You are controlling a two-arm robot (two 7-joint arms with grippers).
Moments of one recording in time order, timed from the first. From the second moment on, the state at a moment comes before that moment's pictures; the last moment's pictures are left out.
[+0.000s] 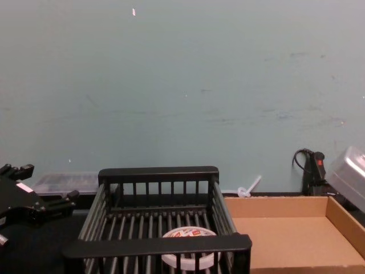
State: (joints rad) left arm -0.20 0.60 0.45 -1.41 -0.25 -0.12 0.03; right arm 0.23 0.64 -0.60 -1.62 0.29 0.39 0.59
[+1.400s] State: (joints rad) left arm -0.20 0.60 0.45 -1.41 -0.25 -0.12 0.03; right arm 0.22 0.64 -0.53 -1.65 0.34 0.38 0.54
